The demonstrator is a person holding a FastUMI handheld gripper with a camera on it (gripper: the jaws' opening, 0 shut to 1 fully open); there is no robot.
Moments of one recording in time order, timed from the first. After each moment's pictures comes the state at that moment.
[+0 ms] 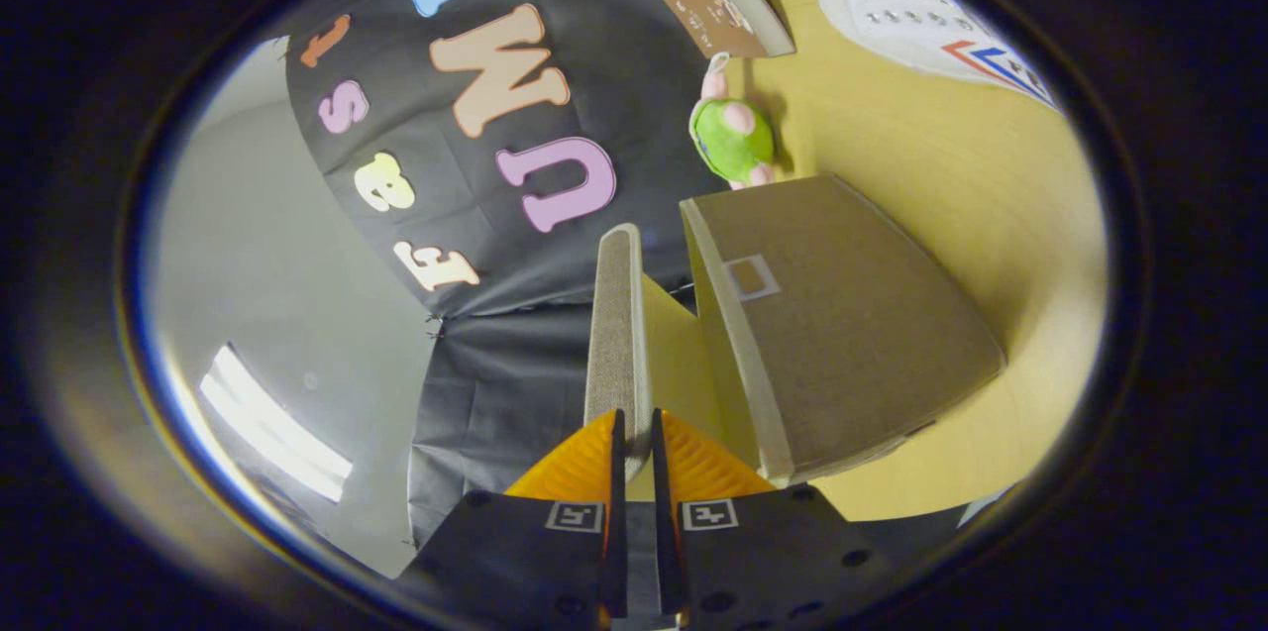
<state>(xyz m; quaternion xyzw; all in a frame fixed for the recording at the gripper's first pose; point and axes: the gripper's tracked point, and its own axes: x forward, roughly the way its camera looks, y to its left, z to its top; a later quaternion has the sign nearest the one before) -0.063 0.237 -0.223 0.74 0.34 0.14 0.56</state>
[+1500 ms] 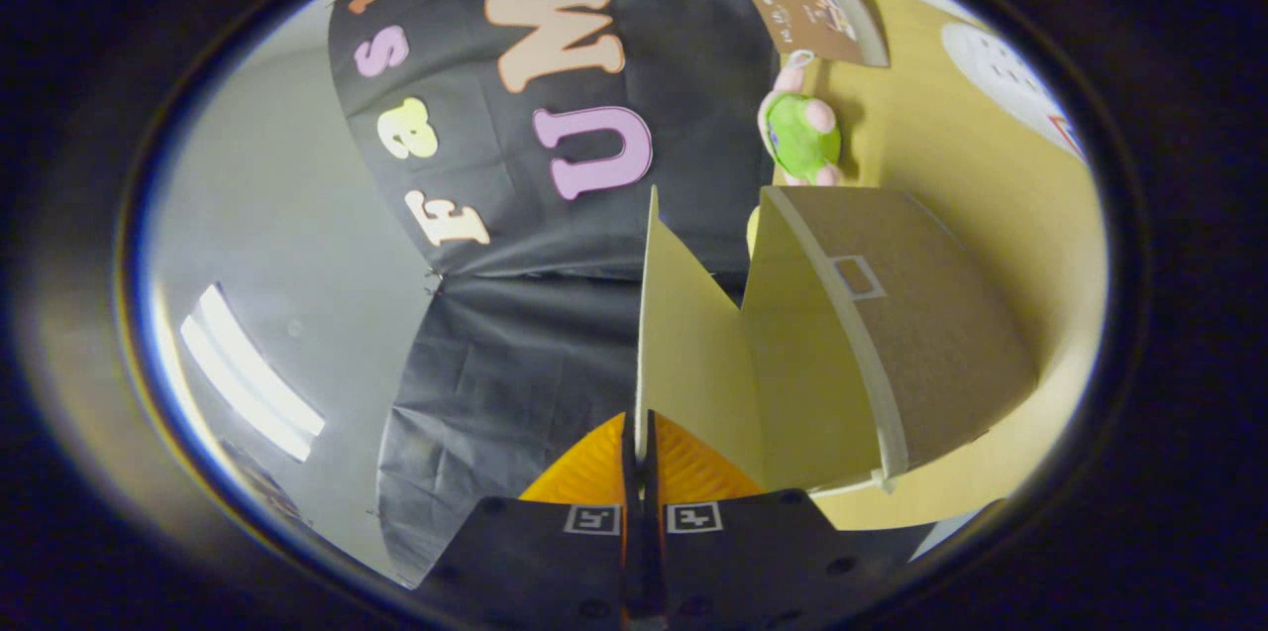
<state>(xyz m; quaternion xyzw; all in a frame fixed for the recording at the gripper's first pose) -0.039 0.267 -0.161 0.65 0.36 0.20 0.64</state>
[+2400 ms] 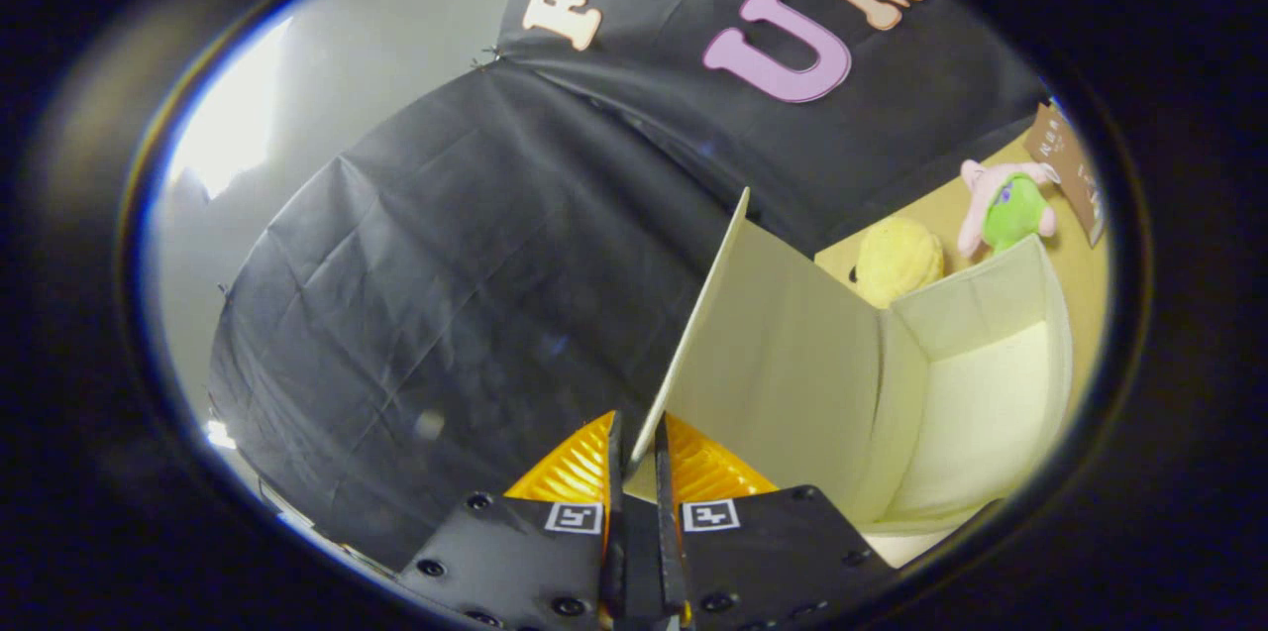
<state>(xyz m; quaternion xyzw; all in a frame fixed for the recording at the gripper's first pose) -0.045 0.472 -0.099 0.36 0.38 0.36 0.77</state>
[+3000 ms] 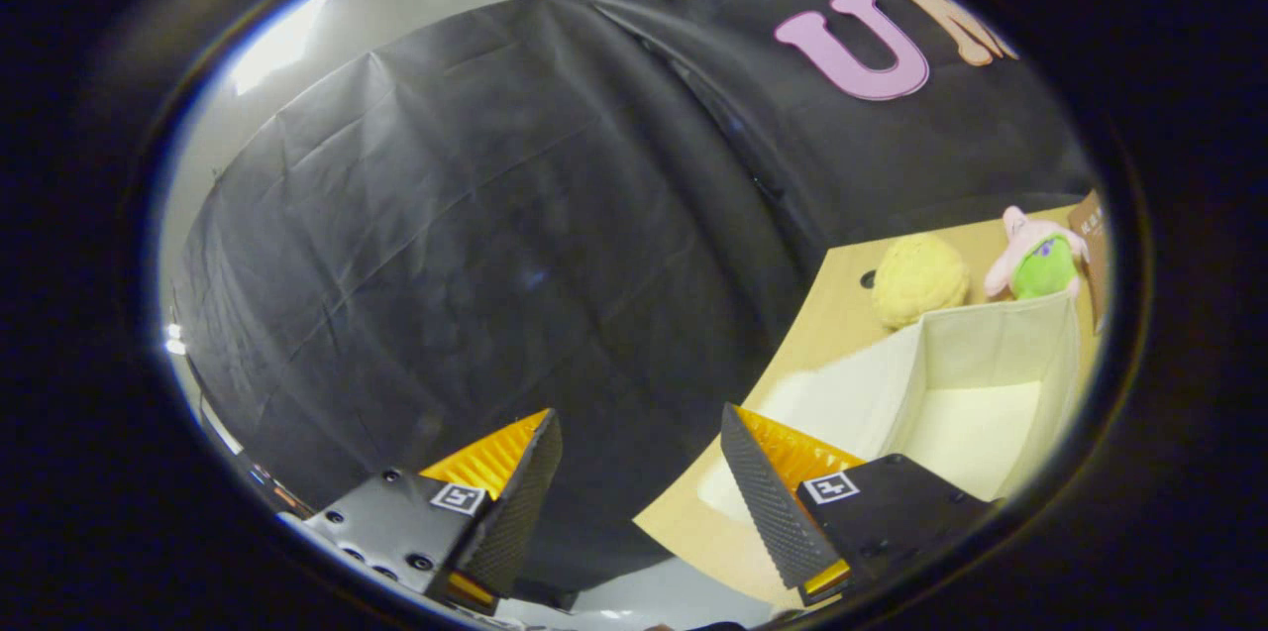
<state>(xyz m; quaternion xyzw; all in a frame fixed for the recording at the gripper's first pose) -0.052 0.489 -0.140 0.23 0.38 0.40 0.80</state>
